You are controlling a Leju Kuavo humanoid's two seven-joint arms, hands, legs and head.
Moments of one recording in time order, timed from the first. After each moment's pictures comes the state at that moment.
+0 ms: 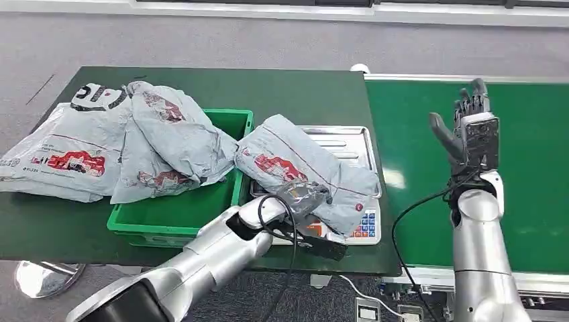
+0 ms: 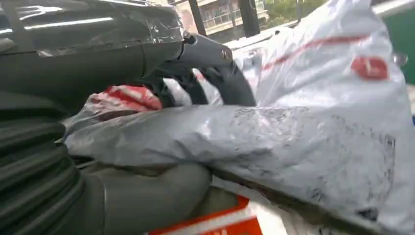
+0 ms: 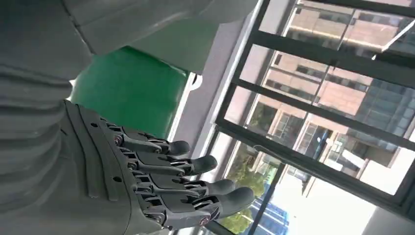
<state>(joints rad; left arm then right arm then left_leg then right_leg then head) -0.82 -0.36 -0.86 -0.36 -1.03 -0.05 -0.28 -0.50 -0.05 -0.13 -1.27 0.25 -0.18 -0.28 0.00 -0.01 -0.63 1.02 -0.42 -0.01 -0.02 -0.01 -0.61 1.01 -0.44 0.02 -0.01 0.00</state>
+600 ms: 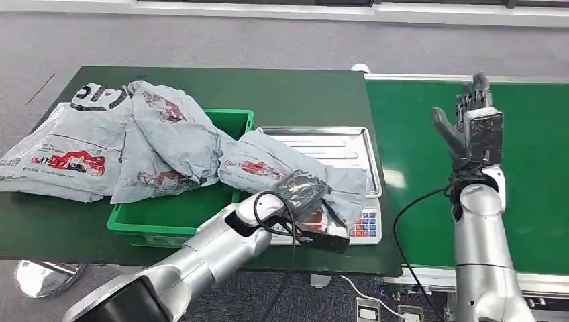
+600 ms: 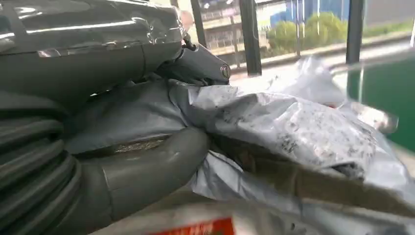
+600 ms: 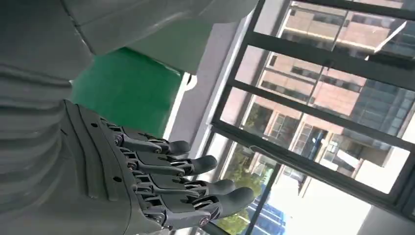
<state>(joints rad) -0.83 -0.35 -0.85 -0.38 -0.96 0.14 -0.30 -0.51 -0.06 -0.13 -1.24 0.23 -0.18 -0.29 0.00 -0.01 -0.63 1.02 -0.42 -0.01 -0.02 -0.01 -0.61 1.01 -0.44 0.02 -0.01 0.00</state>
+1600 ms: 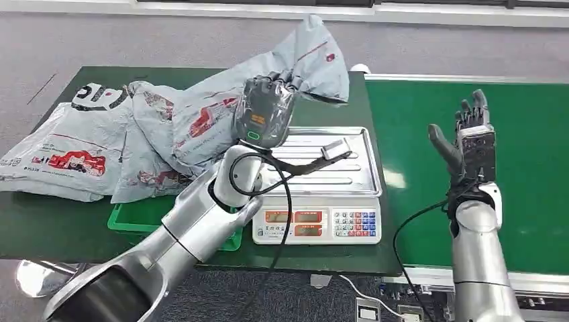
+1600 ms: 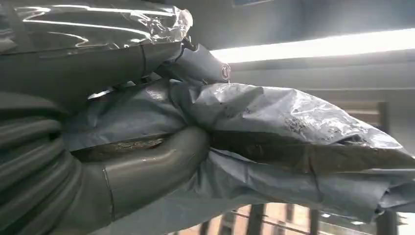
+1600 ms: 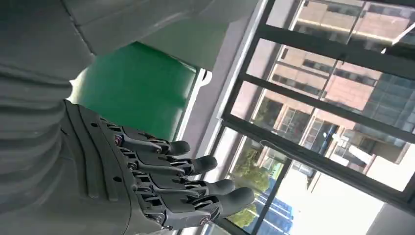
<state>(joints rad) -0.88 -0.27 -0.67 -0.77 -1.55 0.51 0.26 -0.43 -0.06 -0.13 -1.30 0.26 -0.22 -0.29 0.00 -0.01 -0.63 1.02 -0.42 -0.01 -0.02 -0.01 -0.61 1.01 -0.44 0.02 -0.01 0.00</state>
